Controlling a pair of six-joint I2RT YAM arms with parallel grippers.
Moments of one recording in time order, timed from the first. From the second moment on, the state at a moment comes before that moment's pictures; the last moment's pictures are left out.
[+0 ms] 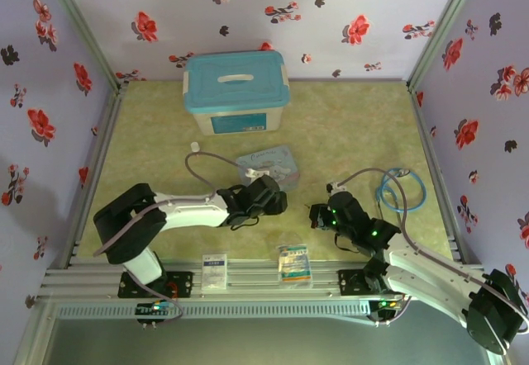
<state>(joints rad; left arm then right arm) -1.08 1.66 0.84 -0.06 -0.21 -0.94 0.78 0.75 0.28 -0.24 0.05 0.80</state>
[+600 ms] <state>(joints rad) -1.11 1.73 0.84 -0.05 -0.27 -0.97 0.78 0.77 0.27 -0.21 0.05 0.81</state>
